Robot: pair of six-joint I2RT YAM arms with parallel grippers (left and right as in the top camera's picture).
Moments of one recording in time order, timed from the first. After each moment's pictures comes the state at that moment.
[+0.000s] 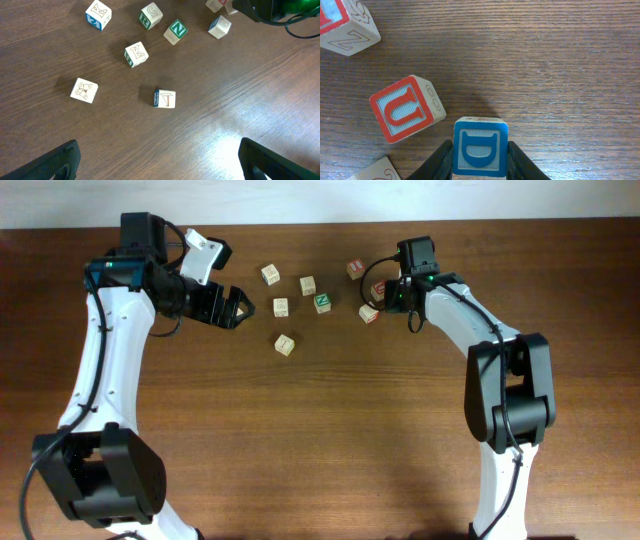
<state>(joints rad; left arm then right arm) 0.03 1.84 1.74 -1.06 0.51 0.35 0.19 2.25 1.67 -0.46 0.08 0.19</state>
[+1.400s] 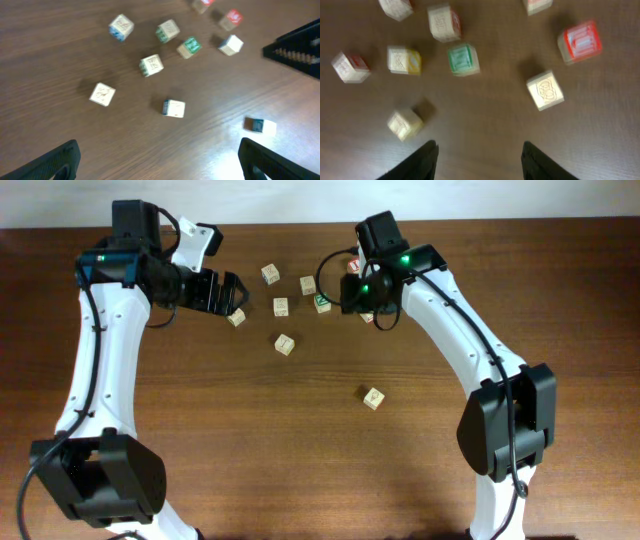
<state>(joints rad) 0.03 1.84 1.81 -1.07 0.44 0.25 0.37 2.10 1.90 -0.89 -0.13 0.34</state>
